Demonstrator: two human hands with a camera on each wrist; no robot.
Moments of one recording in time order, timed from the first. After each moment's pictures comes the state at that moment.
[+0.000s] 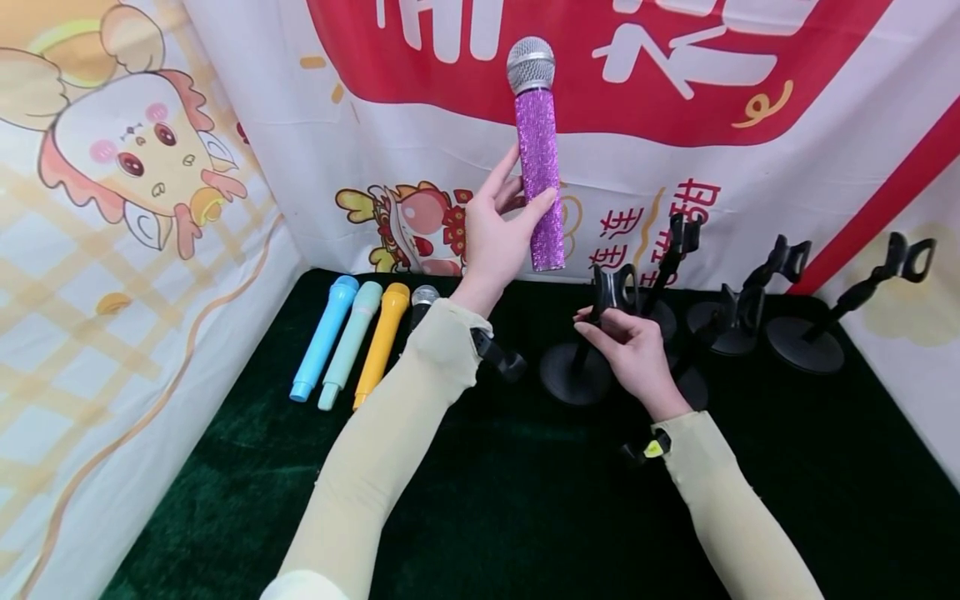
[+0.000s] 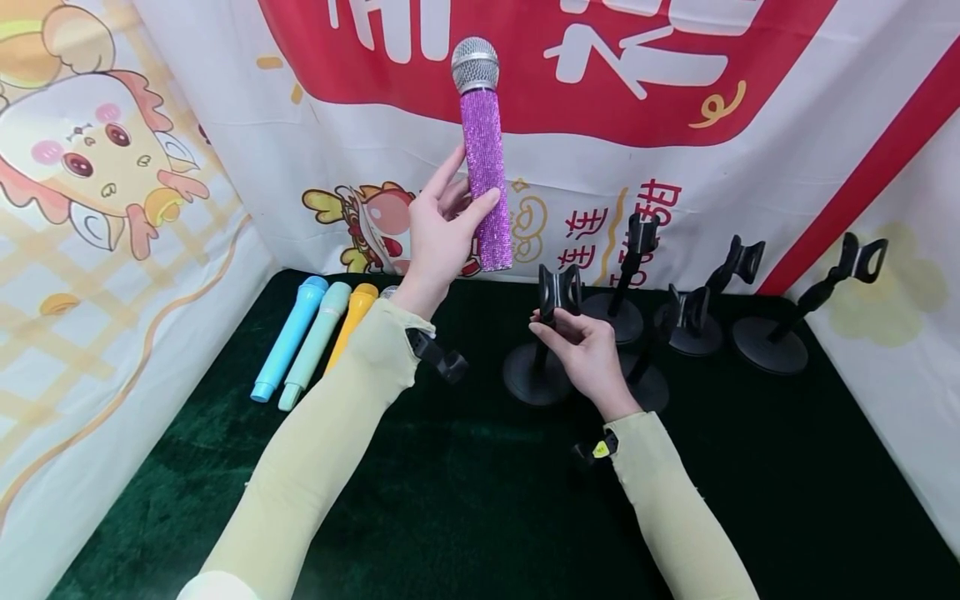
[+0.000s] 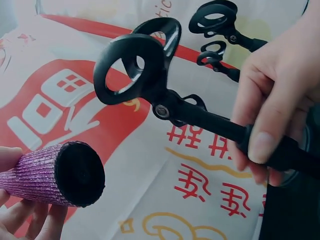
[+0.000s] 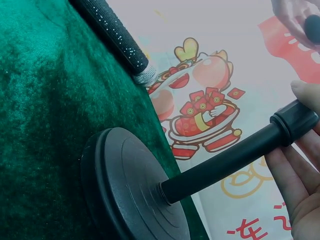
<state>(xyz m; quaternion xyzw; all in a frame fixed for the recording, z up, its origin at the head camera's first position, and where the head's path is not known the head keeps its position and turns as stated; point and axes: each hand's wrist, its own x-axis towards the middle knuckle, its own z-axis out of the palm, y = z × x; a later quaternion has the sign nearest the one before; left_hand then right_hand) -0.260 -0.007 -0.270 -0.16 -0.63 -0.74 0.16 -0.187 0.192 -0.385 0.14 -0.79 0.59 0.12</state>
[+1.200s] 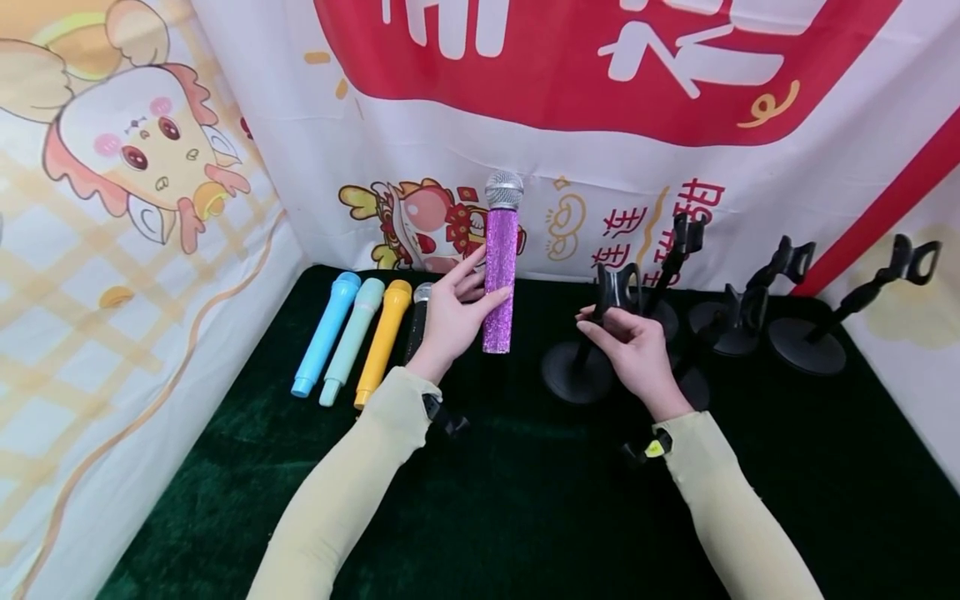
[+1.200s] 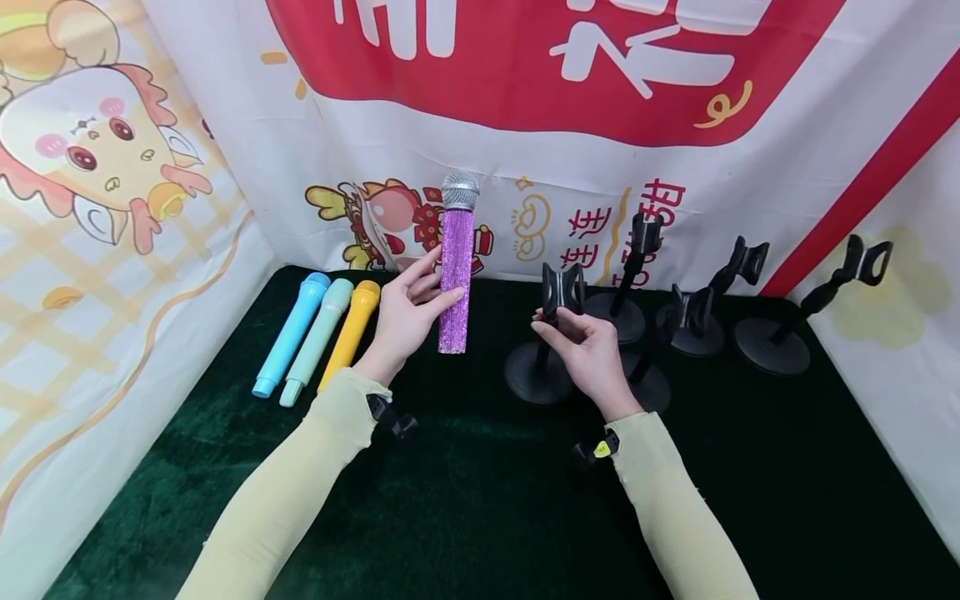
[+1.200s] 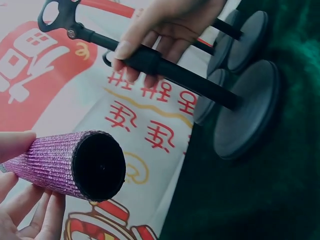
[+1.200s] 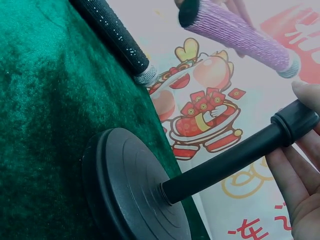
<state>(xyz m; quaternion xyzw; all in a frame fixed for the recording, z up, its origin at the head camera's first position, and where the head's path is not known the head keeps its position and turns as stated) -0.239 -0.073 -0.377 -0.13 -0.71 -0.68 0.10 -0.187 0.191 -0.386 0.12 -0.78 0.60 0.10</state>
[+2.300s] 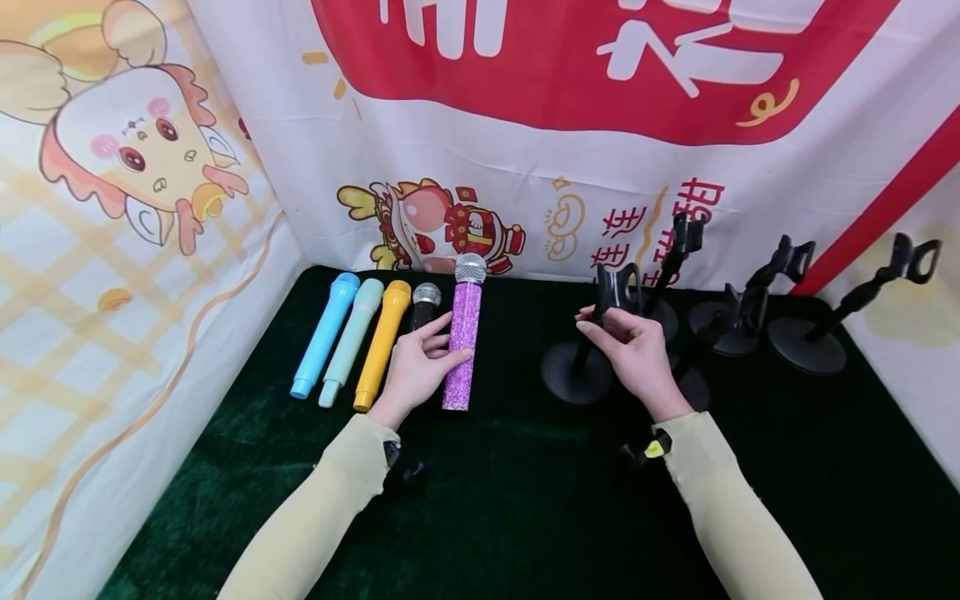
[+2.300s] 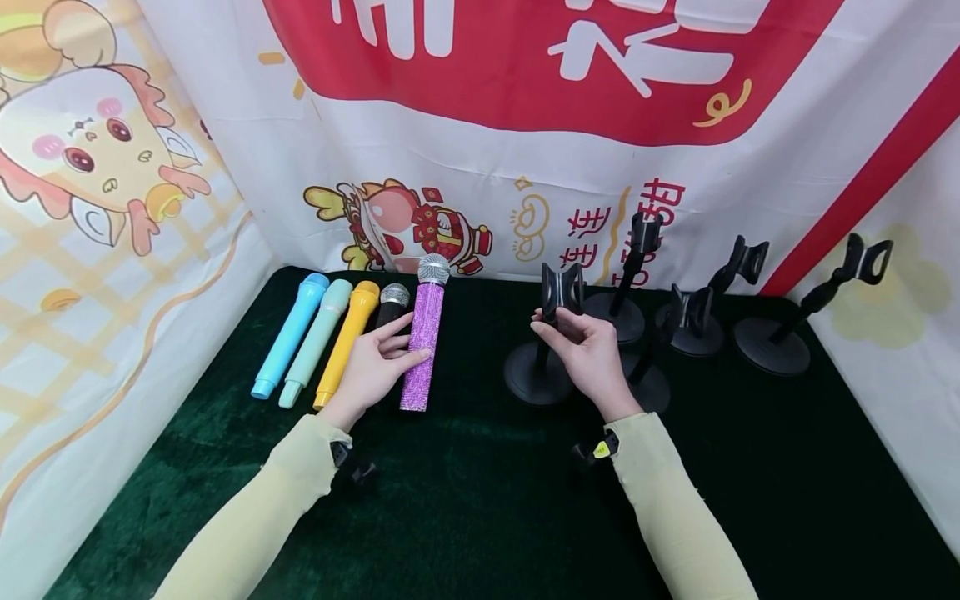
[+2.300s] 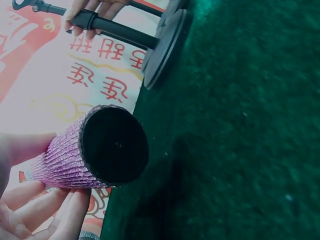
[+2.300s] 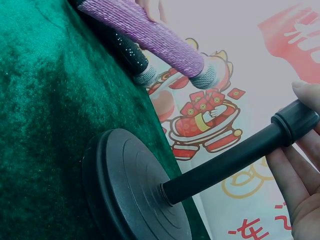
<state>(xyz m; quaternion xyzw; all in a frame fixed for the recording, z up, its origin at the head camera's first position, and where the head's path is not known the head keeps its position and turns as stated) -0.204 -0.129 -0.432 -0.04 -0.82 -0.57 -0.01 -0.205 0.202 -0.414 0.13 -0.78 0.61 0.12</state>
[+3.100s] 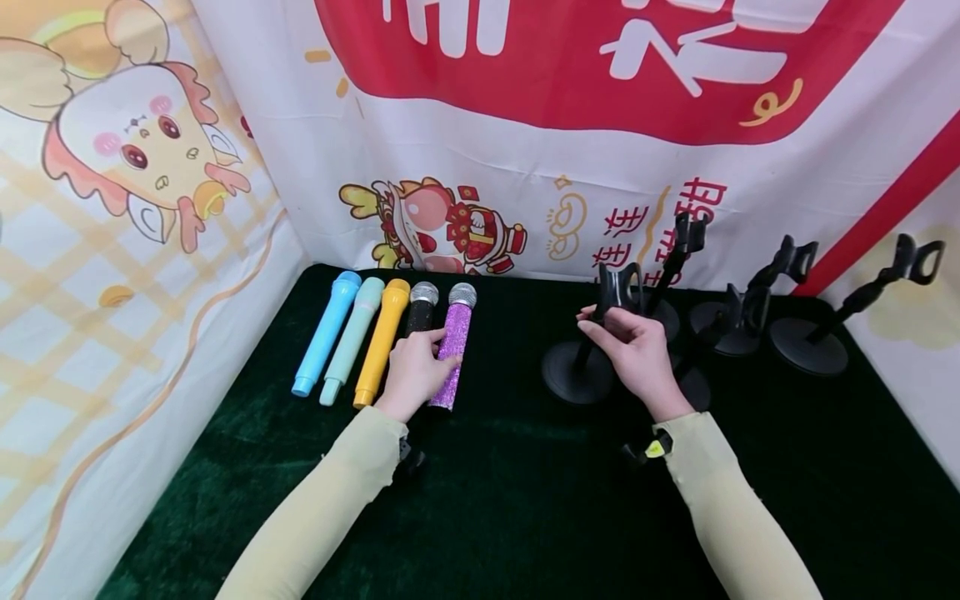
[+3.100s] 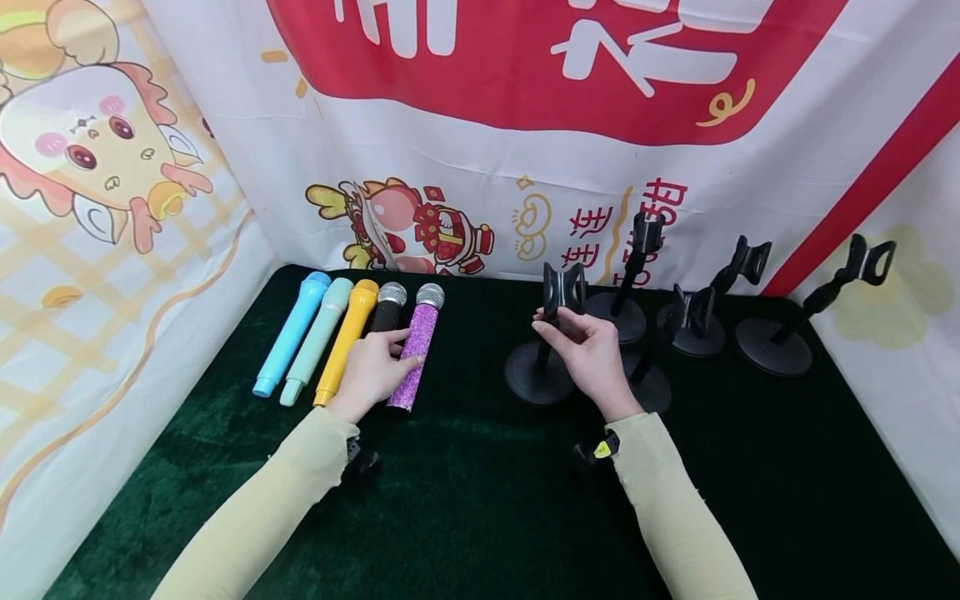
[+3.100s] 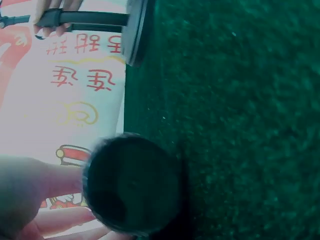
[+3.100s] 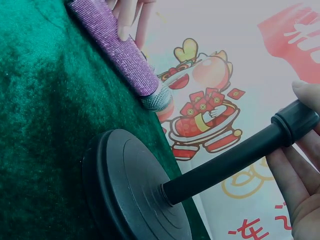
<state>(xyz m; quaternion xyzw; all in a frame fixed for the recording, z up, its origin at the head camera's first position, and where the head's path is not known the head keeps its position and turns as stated) -0.203 -0.124 -0.423 0.00 -0.94 -0.35 0.00 -0.200 0.198 -0.405 0.12 -0.78 0.60 0.11</state>
